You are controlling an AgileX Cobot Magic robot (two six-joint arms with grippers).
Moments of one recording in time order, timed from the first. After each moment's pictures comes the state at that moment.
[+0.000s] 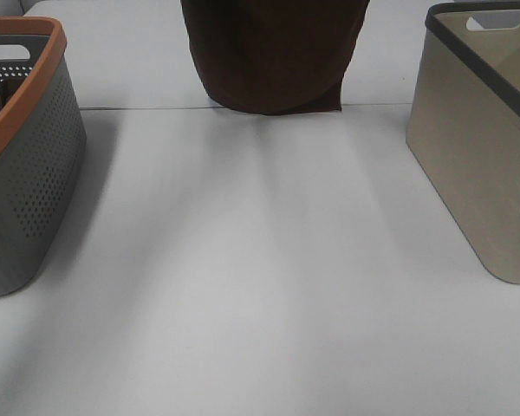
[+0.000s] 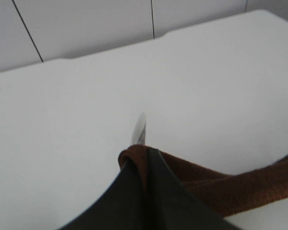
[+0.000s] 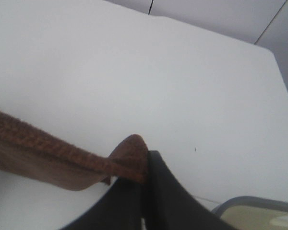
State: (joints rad) left arm -0.40 2.31 -2.40 0.24 0.57 -0.18; right arm 0.26 2.02 -1.79 -0.52 0.34 0.34
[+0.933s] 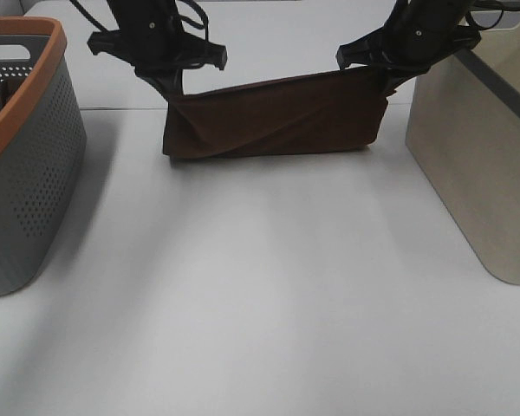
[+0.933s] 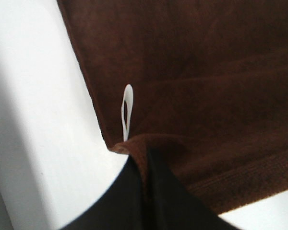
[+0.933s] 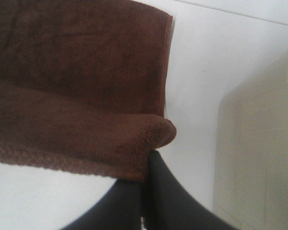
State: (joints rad) left arm -0.41 2.39 -2.31 0.02 1.19 -0.17; right arm 0.26 2.04 -1.66 -0.15 0.71 0.17
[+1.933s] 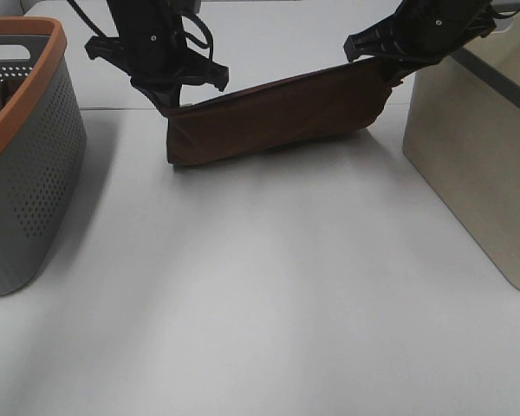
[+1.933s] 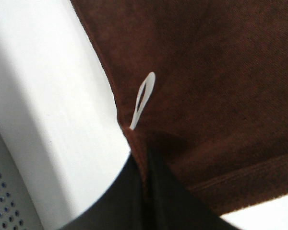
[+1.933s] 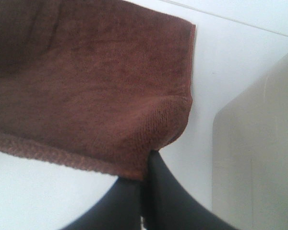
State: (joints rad) left arm -0.47 2.29 -2.14 0.10 1.19 -0.16; right arm 0.27 1.89 -1.53 -0.10 0.65 0.09
